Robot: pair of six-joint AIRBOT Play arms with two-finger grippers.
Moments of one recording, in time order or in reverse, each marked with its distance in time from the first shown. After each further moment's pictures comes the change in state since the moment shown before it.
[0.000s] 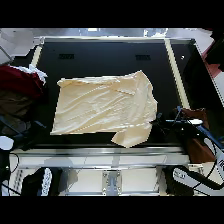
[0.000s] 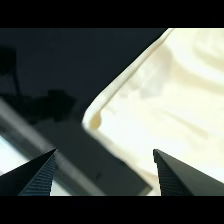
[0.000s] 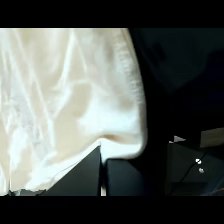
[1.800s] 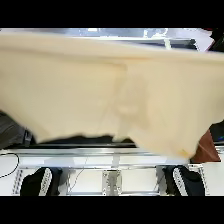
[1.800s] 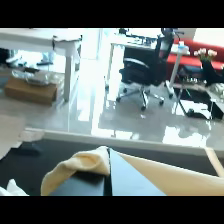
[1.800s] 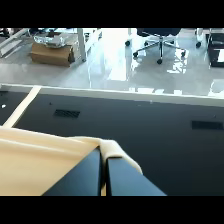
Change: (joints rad) left arm -0.005 -0.165 1.074 -0.287 0.175 0.714; right arm 0.006 0.644 1.187 -0.562 0.404 0.206
